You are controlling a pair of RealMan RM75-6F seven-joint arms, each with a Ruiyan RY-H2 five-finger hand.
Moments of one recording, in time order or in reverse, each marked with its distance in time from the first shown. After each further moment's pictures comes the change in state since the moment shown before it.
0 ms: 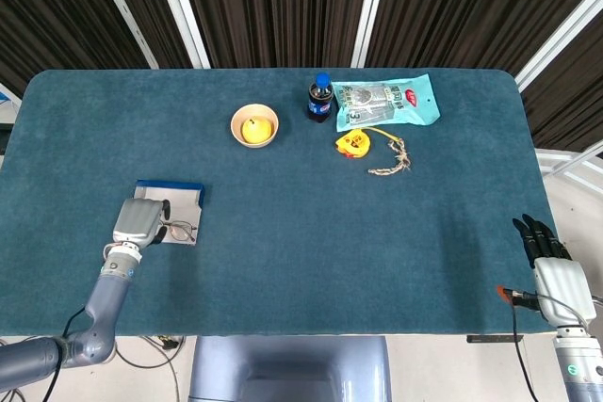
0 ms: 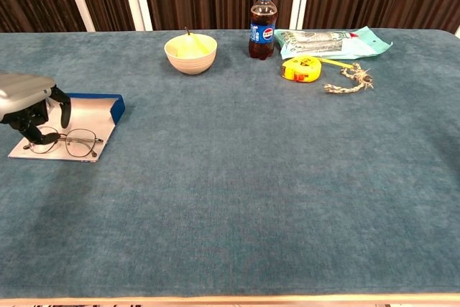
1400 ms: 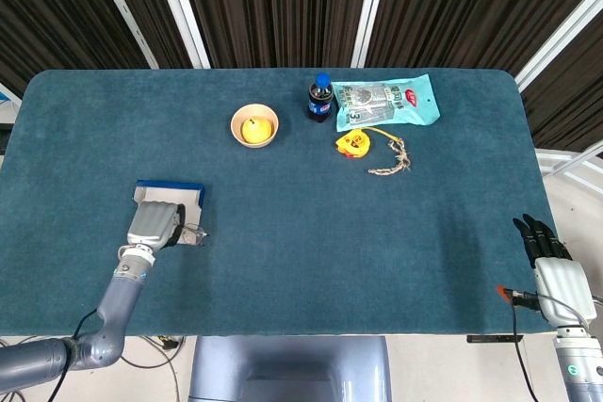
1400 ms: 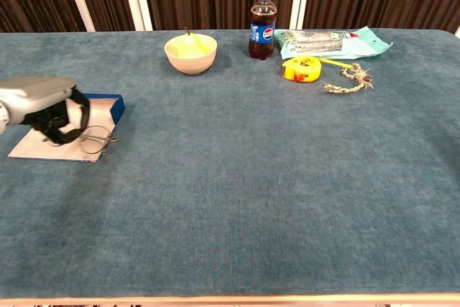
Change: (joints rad) left arm -0.019 -0.015 -0.029 -0.095 -0.006 0.004 -0.004; right arm -0.001 0.000 0.001 0.000 -0.002 0.003 0.005
